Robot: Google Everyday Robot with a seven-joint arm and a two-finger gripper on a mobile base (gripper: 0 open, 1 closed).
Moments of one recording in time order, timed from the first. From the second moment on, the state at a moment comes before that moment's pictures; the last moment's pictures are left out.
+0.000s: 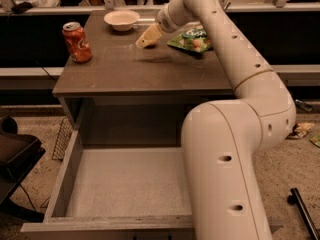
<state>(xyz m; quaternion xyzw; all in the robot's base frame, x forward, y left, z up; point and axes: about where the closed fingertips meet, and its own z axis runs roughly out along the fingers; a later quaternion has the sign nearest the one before) 0.887 0.003 0.871 -0.44 0.78 0.11 0.43</state>
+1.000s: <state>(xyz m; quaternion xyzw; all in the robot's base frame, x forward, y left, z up) 0.903 0.015 0.833 -0.43 0.79 0.15 0.42</state>
